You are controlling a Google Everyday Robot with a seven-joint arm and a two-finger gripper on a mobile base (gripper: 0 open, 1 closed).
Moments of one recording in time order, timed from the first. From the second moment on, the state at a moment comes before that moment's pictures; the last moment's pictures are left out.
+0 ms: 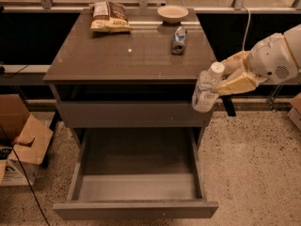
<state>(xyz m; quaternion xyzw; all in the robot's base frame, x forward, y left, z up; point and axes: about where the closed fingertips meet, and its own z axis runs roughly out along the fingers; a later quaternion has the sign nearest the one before) 0.516 -0.183 0.912 -0.59 0.71 0.20 0.34</state>
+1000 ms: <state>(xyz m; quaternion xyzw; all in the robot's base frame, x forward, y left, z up) 0.563 -0.125 0.974 -0.58 0.64 0.14 0.48</state>
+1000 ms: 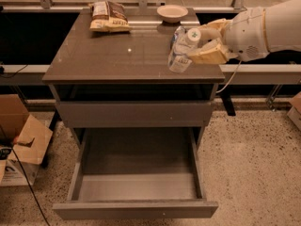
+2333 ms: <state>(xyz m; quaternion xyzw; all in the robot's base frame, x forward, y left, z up) 0.730 -0.097 0.881 -0.49 0.68 0.11 0.54</state>
